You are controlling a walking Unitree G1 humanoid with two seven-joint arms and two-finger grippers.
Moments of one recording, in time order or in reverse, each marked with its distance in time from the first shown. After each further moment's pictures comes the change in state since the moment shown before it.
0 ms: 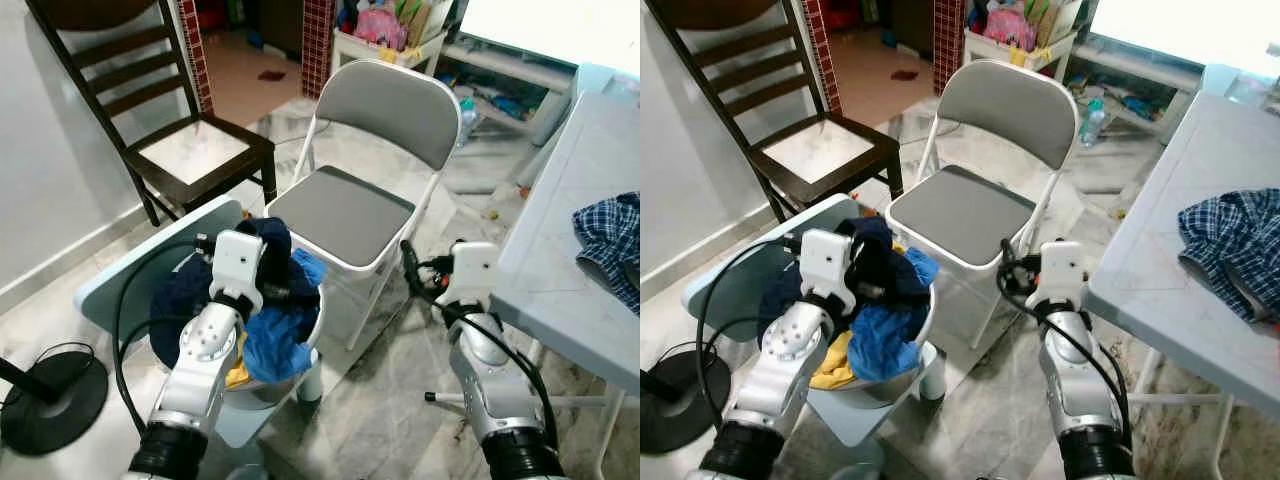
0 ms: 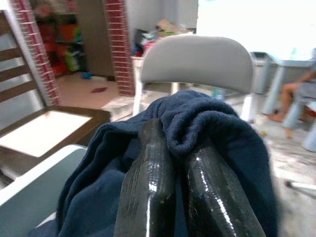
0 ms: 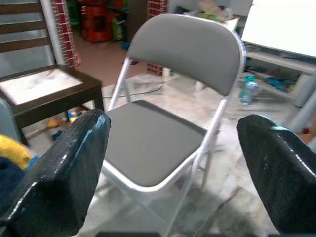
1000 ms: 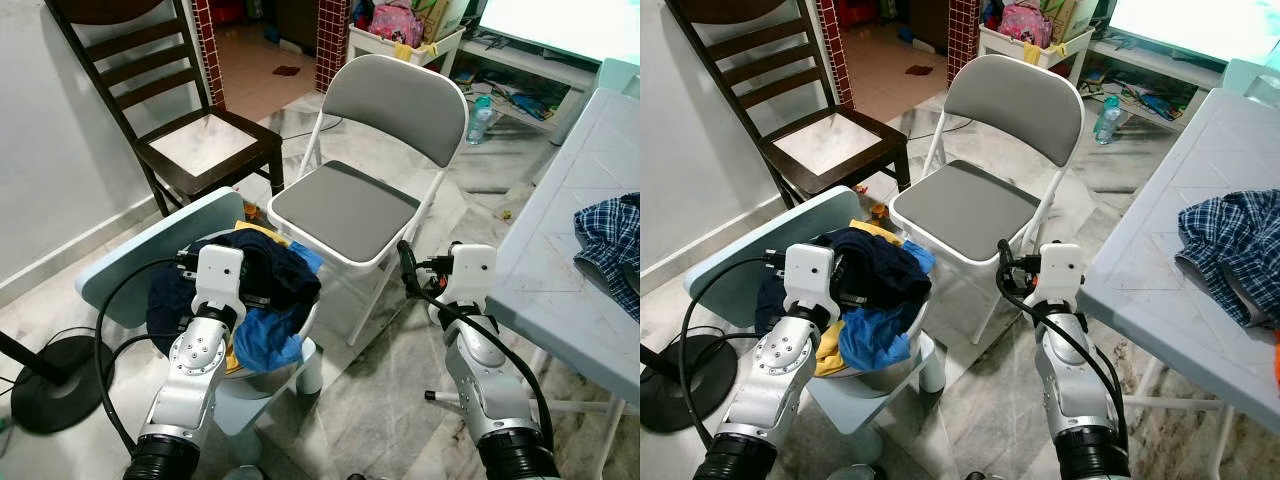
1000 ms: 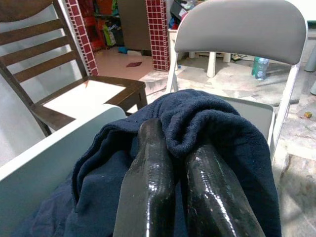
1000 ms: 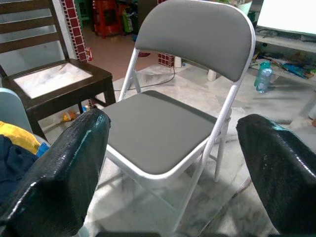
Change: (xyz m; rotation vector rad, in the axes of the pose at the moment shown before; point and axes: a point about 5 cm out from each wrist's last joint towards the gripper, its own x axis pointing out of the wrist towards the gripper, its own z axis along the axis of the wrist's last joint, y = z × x) left arm -0.013 0.007 -0.023 0.020 0.084 0.107; right arm -0.006 -0.010 -0.009 0.035 0.034 -0.028
